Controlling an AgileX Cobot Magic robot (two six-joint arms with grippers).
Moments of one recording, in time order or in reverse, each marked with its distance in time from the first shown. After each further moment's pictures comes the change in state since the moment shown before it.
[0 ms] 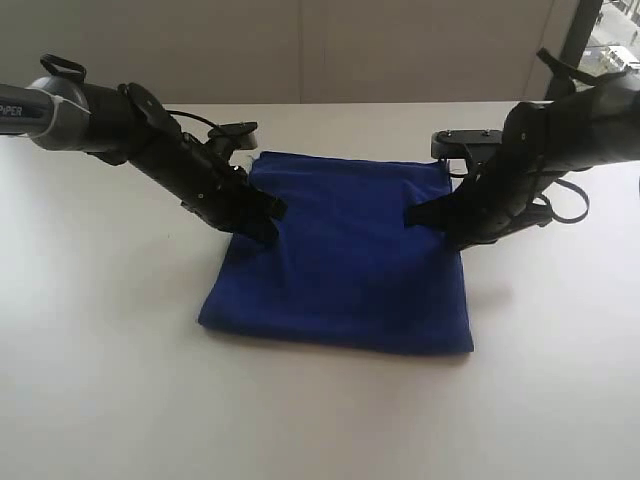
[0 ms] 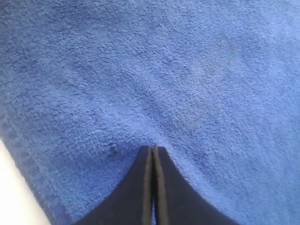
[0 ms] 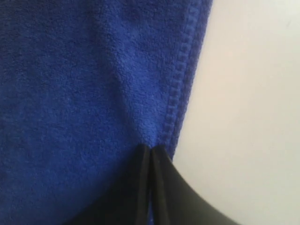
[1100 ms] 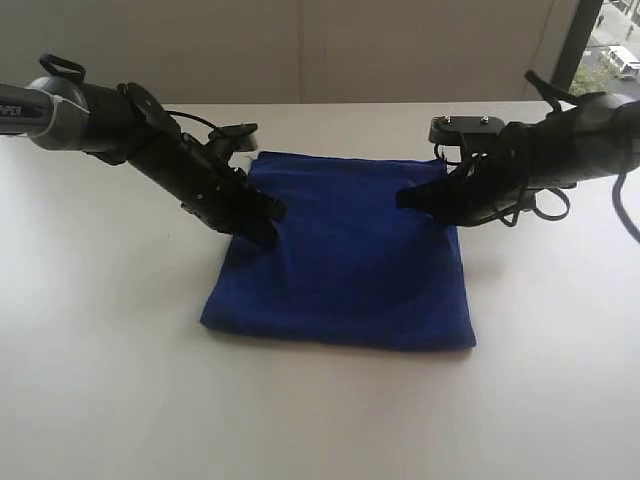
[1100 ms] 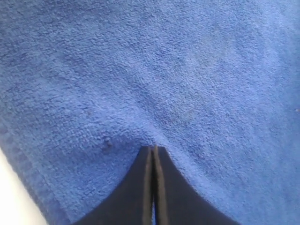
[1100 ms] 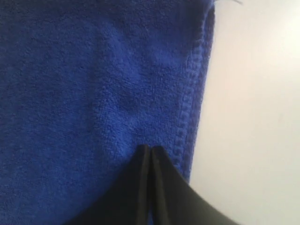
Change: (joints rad) left arm 0.000 0.000 0.000 0.000 0.023 0.002; right arm -0.002 0.067 -0.002 0.015 -0.284 0.012
